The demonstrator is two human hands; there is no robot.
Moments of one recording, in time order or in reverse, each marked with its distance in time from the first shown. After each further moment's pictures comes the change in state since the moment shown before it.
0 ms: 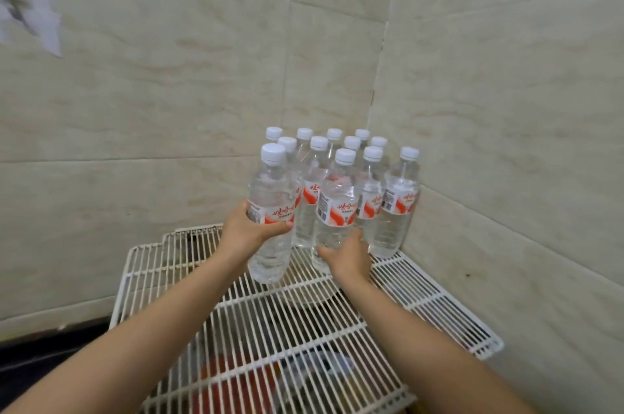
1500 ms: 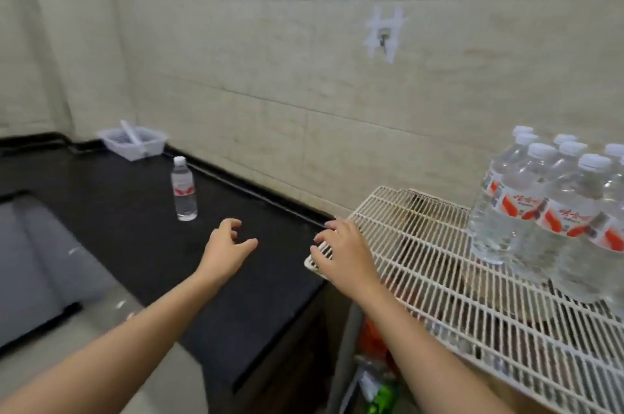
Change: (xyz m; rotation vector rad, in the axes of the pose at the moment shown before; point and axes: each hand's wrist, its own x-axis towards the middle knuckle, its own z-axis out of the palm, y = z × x) left_hand -0.336 -0.055 -0.102 0.440 1.100 -0.305; right_hand -0.231 -0.025 0.010 0.144 -0.634 -1.418
